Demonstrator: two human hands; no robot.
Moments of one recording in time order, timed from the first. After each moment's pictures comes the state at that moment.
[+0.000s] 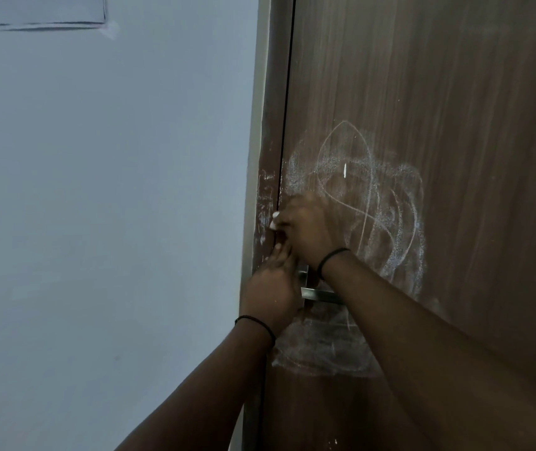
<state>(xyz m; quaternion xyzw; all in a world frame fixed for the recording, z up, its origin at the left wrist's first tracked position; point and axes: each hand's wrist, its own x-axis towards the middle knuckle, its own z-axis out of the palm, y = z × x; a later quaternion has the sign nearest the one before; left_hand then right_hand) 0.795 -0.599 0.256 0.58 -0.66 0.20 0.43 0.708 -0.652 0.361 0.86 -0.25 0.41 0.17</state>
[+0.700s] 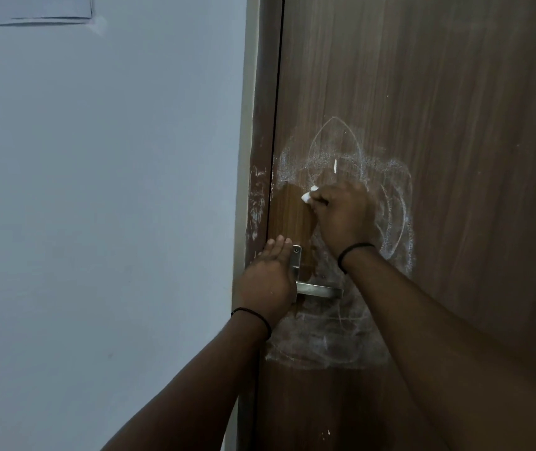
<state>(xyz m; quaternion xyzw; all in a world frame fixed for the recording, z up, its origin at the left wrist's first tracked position) 0.792 -0.606 0.258 0.63 -0.65 0.20 0.39 0.660 -0.649 0.367 0.72 -0.36 0.57 0.15</state>
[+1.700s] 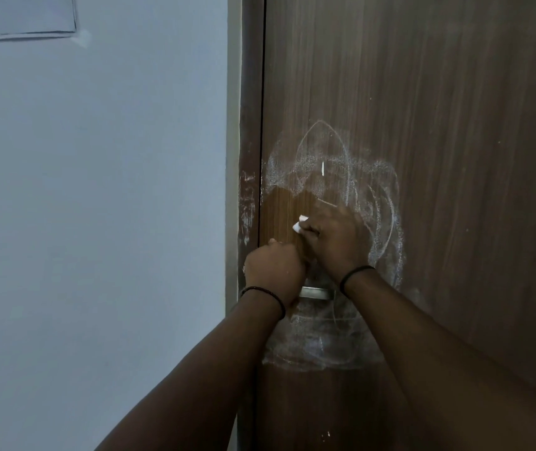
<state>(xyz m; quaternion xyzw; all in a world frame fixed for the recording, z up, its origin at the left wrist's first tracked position) 0.756 -0.591 0.308 0.71 -0.60 0.29 0.25 0.645 -0.650 0.331 0.76 -0.37 0.51 0.19</state>
